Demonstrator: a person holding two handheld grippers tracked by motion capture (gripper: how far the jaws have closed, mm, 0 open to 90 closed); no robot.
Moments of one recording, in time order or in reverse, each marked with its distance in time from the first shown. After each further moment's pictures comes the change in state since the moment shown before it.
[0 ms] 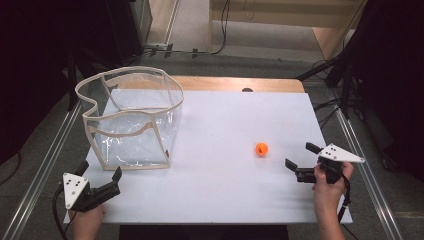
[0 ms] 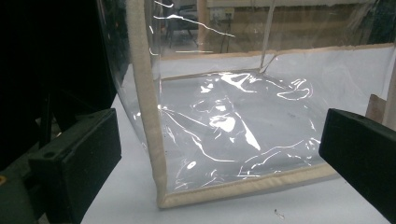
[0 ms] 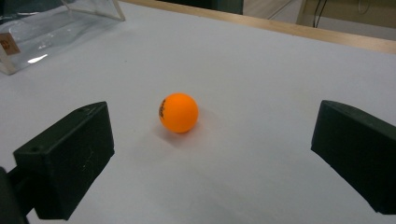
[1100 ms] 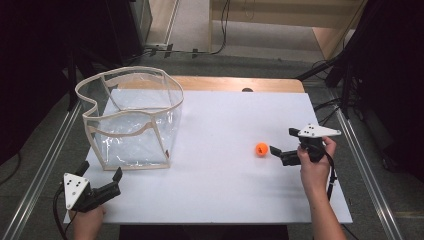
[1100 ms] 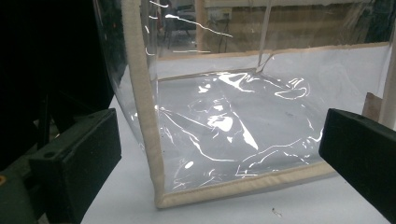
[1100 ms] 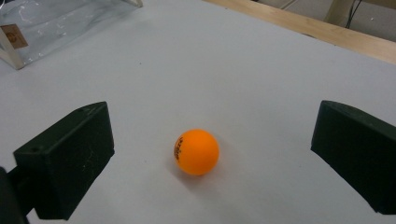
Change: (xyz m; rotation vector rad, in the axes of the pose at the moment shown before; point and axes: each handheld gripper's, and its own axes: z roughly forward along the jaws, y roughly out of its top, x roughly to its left) left arm -0.001 0.000 0.000 -0.001 -0.007 0.008; right arm 0.007 0.049 0.045 0.125 0.079 -0.069
